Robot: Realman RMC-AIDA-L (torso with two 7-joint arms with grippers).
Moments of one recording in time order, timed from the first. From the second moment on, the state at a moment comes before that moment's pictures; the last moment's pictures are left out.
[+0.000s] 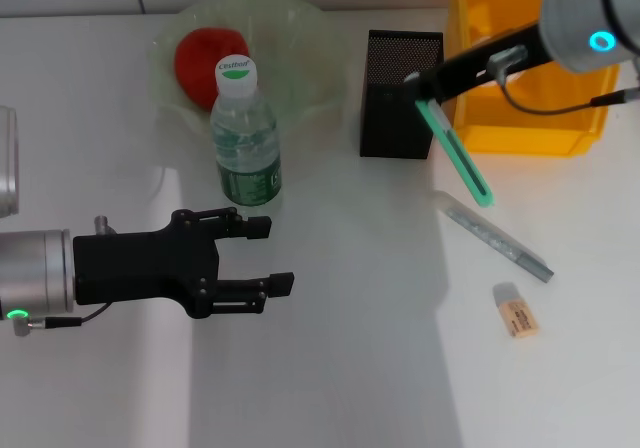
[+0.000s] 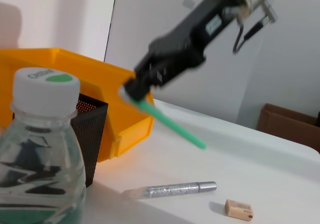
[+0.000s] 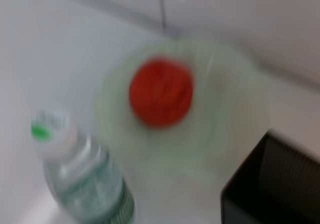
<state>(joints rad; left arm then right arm) -0.41 -2.03 1.07 0.58 1.74 1.54 -1.24 0.61 2.08 -1.41 -1.50 -2.48 -1.36 2.82</state>
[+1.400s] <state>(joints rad) -0.42 -2.04 1.07 0.58 1.74 1.54 -1.24 0.70 2.09 -1.00 -0.46 -1.20 -0.96 1.43</state>
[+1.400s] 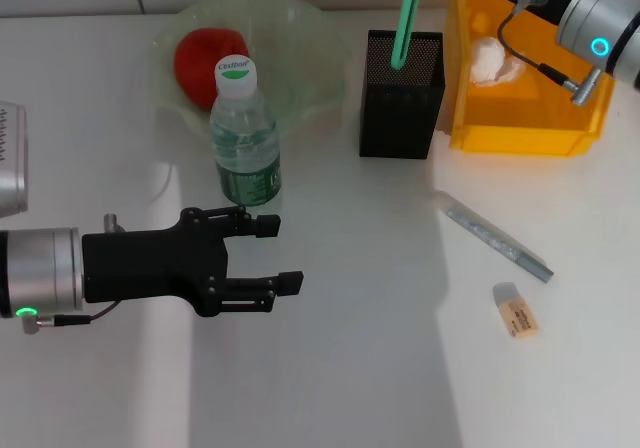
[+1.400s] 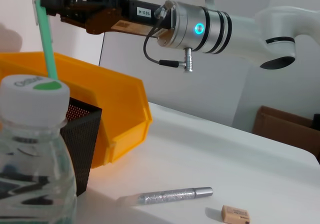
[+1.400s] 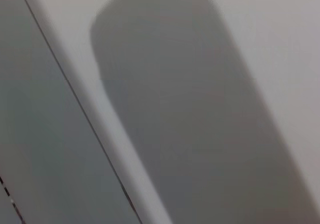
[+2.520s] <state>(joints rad) -0.42 -2.04 1.07 0.58 1.74 1.54 -1.24 0.47 2.08 -1.01 -1.02 -1.39 -1.23 1.83</state>
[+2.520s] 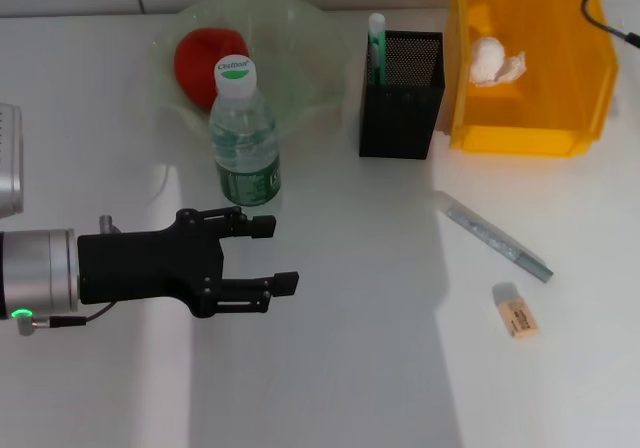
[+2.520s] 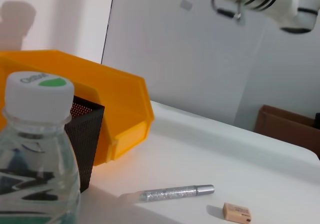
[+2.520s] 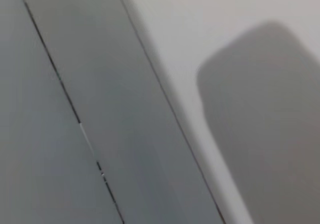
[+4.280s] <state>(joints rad) -0.42 -2.04 1.07 0.58 1.74 1.59 -1.26 0.66 2.09 -1.36 -1.51 -2.61 -1.93 2.61</state>
